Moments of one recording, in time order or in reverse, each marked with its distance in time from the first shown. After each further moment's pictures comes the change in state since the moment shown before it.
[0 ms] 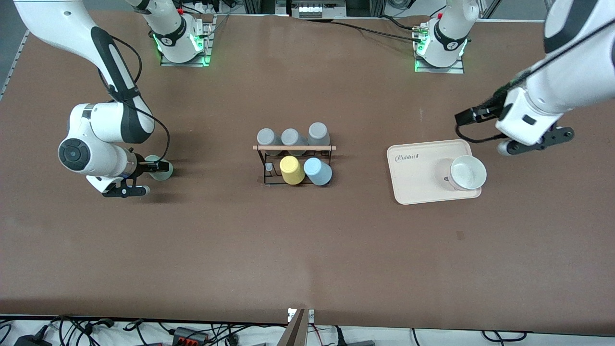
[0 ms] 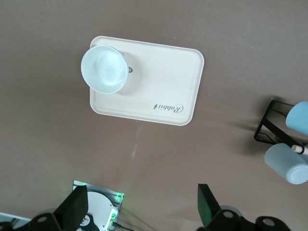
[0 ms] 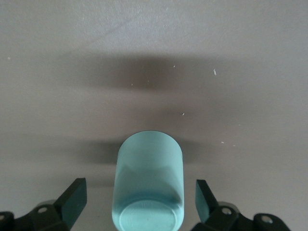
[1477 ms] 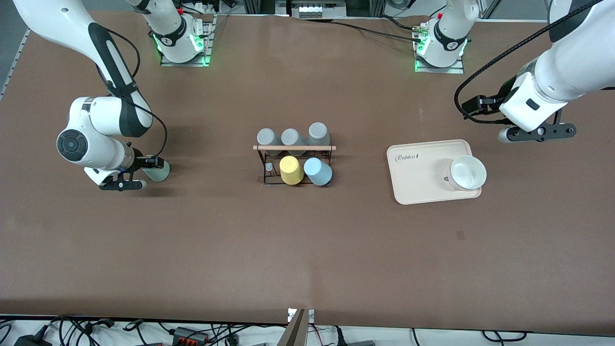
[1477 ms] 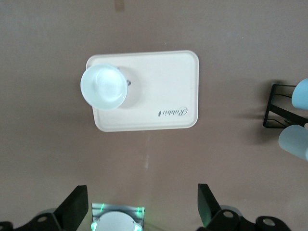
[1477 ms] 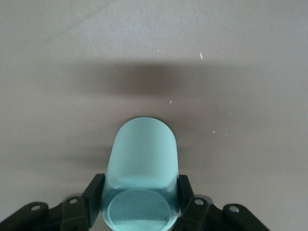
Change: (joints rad) left arm 0.066 -0.060 -0.003 -0.077 0.001 0.087 0.254; right arm -0.023 -0.040 -0.001 -0.060 0.000 0.045 0.002
